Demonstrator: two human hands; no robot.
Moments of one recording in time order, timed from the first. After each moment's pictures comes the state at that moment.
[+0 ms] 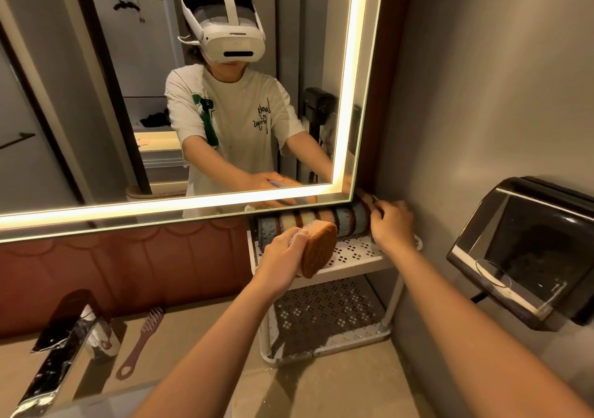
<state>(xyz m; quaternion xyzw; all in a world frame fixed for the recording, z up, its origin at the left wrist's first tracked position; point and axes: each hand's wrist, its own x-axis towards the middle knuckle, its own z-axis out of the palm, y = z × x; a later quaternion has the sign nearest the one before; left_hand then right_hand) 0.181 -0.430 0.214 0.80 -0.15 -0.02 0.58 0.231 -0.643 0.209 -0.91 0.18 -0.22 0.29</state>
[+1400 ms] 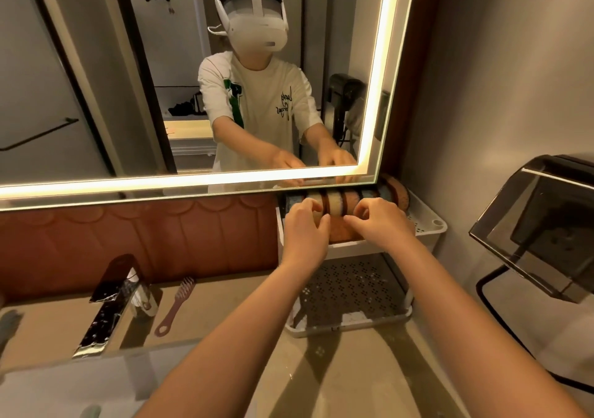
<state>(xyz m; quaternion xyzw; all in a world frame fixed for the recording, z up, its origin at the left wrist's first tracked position) 0.164 -0.432 0.218 0.88 -0.07 0.17 0.43 0.177 -0.578 0.229 -0.97 0.03 -0.09 0.22</state>
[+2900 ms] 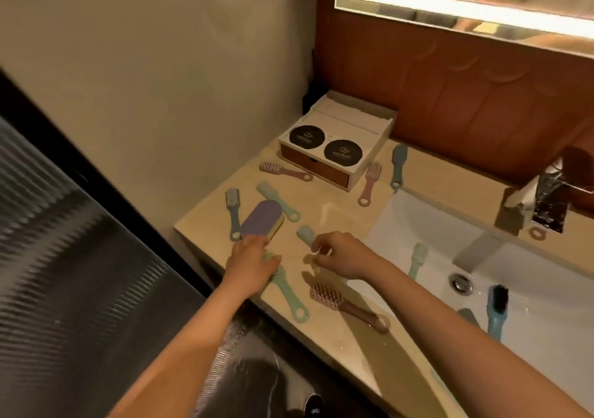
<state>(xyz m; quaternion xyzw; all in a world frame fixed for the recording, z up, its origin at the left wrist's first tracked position) -0.240 0.215 0.028 0.87 0.38 -0.04 0.31 -0.096 0.083 0.058 -0.83 -0.43 0.33 0.15</state>
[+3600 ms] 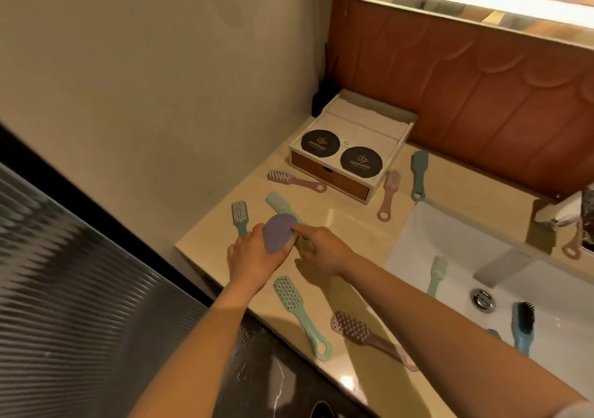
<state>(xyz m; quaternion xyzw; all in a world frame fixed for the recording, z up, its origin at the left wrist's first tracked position) -0.200 0.284 0.002 0.87 0.43 0.04 0.26 -0.079 0.182 0.008 -0.82 -0.47 0.29 0.16</state>
